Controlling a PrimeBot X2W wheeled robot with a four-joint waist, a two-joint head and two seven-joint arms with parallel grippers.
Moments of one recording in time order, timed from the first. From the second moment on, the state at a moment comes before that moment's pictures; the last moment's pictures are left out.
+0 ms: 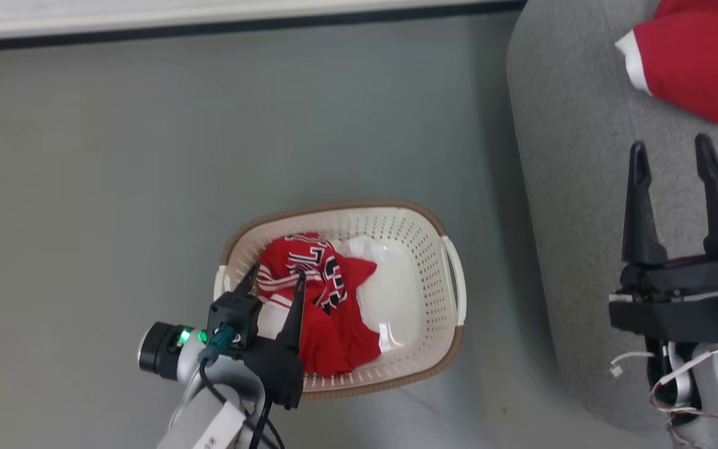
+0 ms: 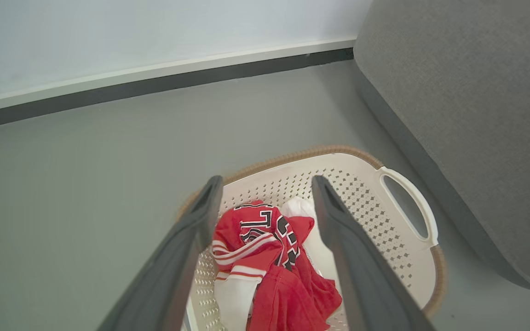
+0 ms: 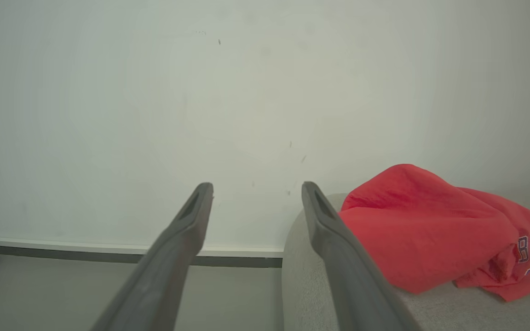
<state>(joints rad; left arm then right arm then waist) -0.42 0.05 -0.43 0.59 -0.28 0.06 -0.20 -0.30 -0.21 0.12 -0.08 0.20 -0.06 -0.26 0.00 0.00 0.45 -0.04</state>
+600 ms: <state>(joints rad) -0.64 0.05 -0.53 0.77 -0.25 0.07 -0.17 -0.47 -0.22 0.11 -0.21 0.18 -0.06 -0.26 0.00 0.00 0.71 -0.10</state>
